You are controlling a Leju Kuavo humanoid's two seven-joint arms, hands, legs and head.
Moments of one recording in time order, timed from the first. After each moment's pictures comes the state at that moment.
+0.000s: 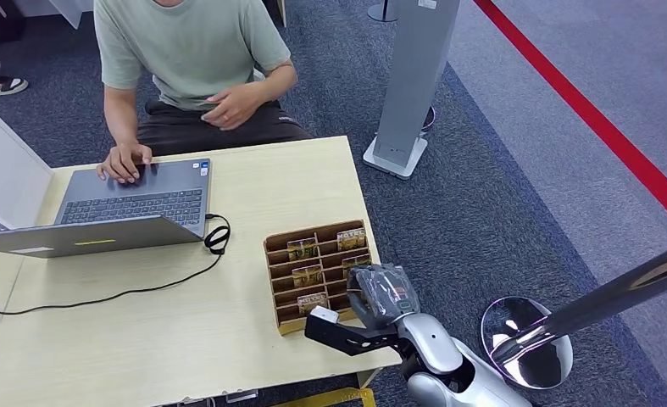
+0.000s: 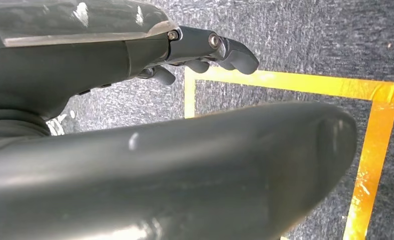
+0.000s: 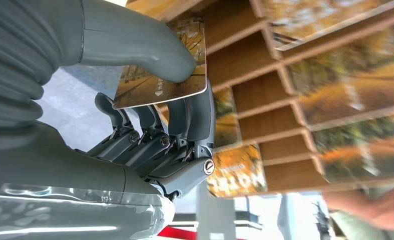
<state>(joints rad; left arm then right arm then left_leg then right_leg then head) -0.09 0.10 -0.99 -0.23 1.20 0.15 0.06 -0.17 -0.29 0.50 -1.64 1.00 -0.08 0.57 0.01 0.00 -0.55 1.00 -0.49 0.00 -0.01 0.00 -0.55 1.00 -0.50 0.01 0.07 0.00</state>
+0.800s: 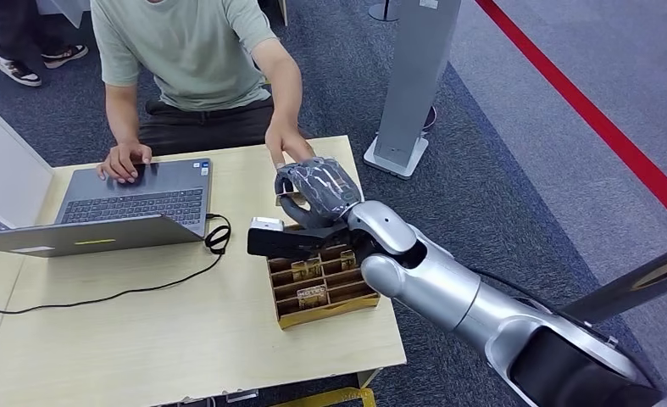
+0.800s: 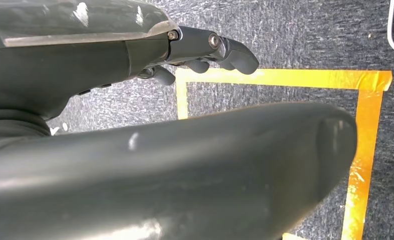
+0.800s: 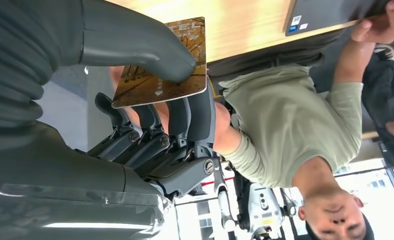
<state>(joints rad) -0.10 0.10 -1.02 -0.23 1.16 0.13 0.02 -0.77 -0.15 0.70 -1.30 0.72 -0.15 0.29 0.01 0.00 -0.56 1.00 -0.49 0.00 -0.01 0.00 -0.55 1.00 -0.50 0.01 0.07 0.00</state>
